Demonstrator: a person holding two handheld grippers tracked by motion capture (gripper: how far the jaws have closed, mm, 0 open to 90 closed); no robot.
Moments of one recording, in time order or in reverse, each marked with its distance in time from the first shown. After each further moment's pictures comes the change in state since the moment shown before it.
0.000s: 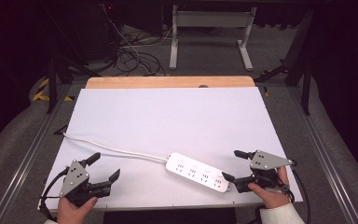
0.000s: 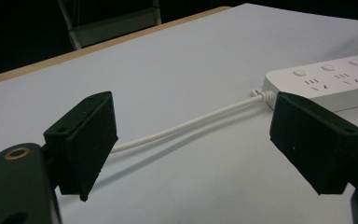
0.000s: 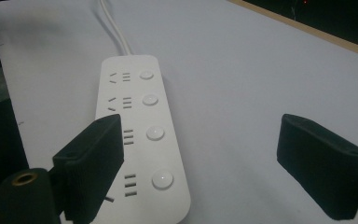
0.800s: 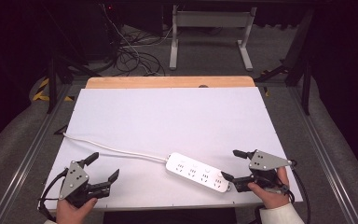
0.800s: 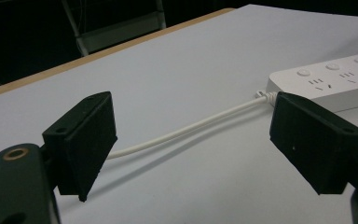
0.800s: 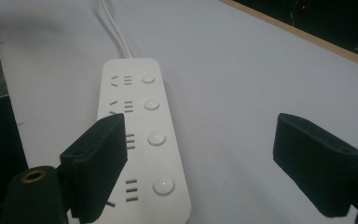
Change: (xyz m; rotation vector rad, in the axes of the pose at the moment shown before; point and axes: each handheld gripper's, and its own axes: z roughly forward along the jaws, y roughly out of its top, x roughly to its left) left arm -0.002 0.002 -0.004 -0.009 0.021 0.026; right arm 0.003 0.006 0.000 -0.001 -0.004 -0.027
